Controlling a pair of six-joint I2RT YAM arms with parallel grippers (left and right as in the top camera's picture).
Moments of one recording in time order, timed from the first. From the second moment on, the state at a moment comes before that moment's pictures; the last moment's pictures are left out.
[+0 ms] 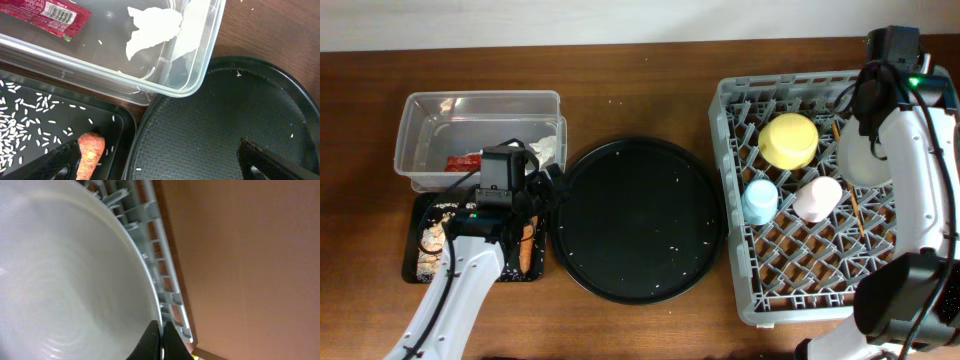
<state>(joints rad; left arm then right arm) -0.11 1.33 0.85 -0.45 0.01 -0.48 -0.17 1.78 1.70 -1.07 0.82 -0.16</state>
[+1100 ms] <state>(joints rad) -0.11 1.33 0.85 -0.45 0.01 -0.48 -0.02 1.78 1.56 -0.81 1.08 -0.57</state>
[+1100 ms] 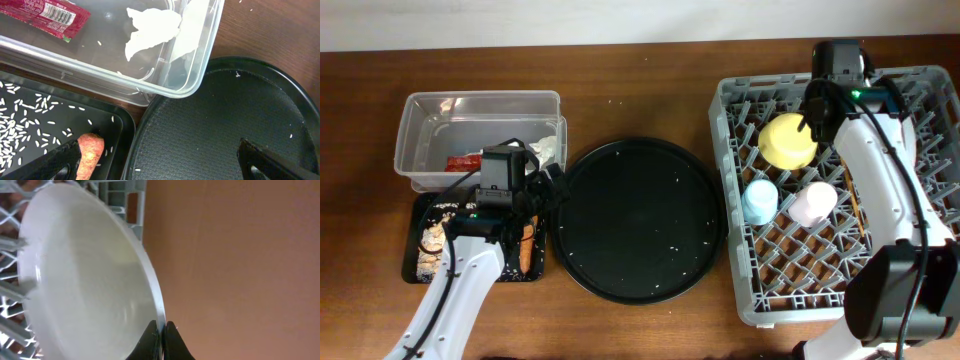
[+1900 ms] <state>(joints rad) -0.11 1.33 0.85 -0.45 0.01 -0.48 0.03 1.78 1.55 -0.82 1.13 -0.58</state>
